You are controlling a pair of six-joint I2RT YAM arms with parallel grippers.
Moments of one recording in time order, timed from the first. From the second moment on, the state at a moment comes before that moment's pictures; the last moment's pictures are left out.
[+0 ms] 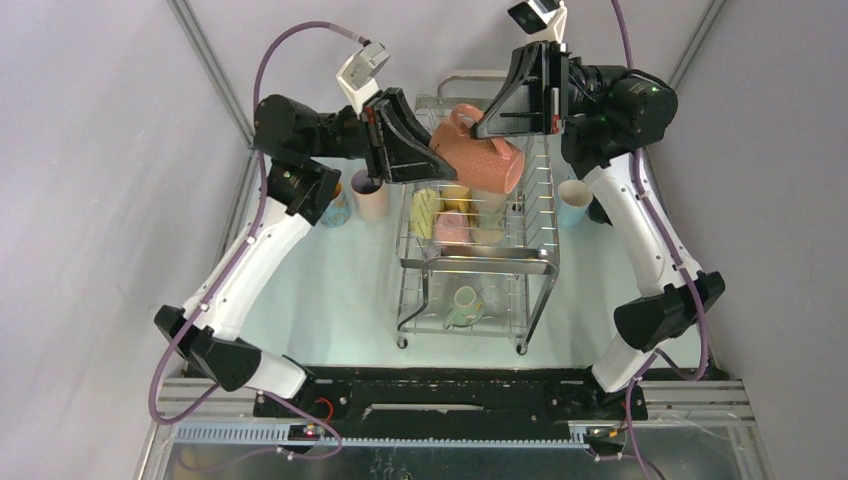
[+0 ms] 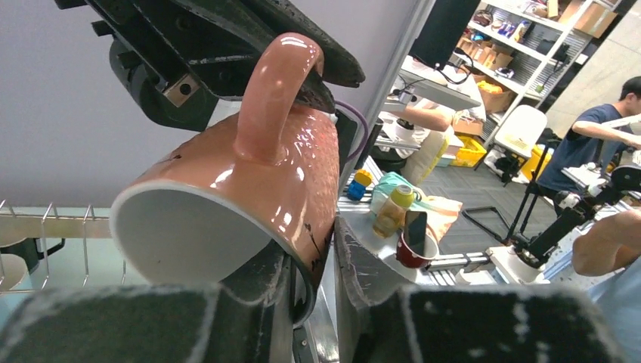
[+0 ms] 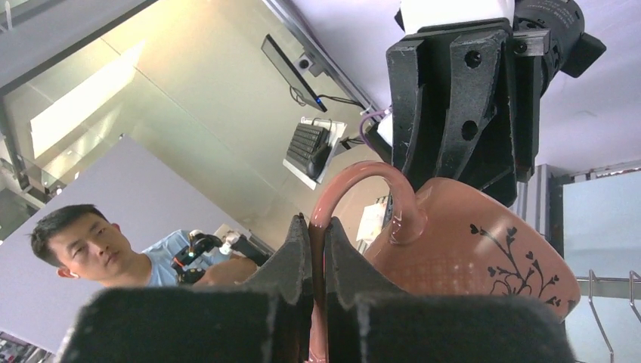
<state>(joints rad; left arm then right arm) -0.55 1.44 1.70 0.41 1.22 -0.95 0.39 1.68 2.01 0.92 -1.30 1.97</state>
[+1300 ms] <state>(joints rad) -0.48 1.42 1.58 0.47 1.03 -1.11 0.29 1.57 1.84 0.52 -1.14 1.54</state>
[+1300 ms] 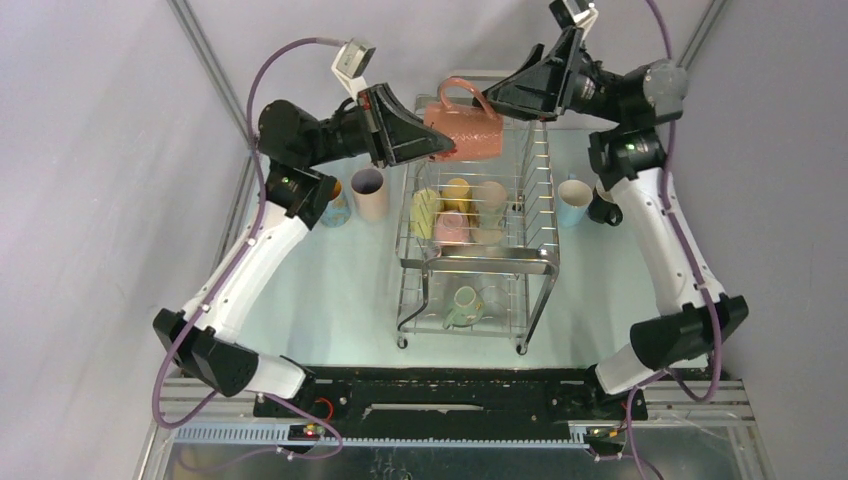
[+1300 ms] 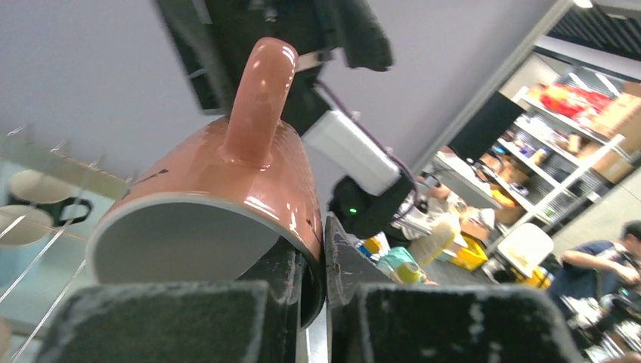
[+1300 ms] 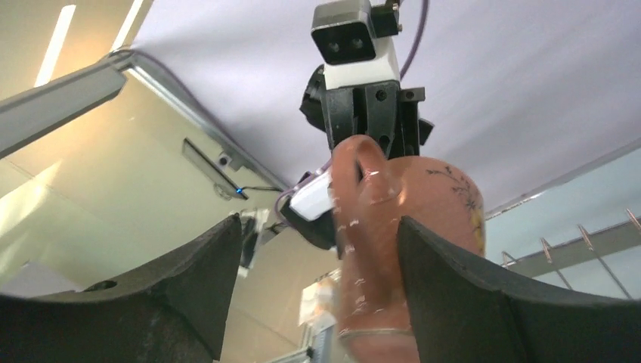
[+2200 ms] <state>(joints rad) -0.43 1.21 1.72 -0.48 0.08 -0.42 0.25 1.24 1.85 -0.53 -0.70 0.74</state>
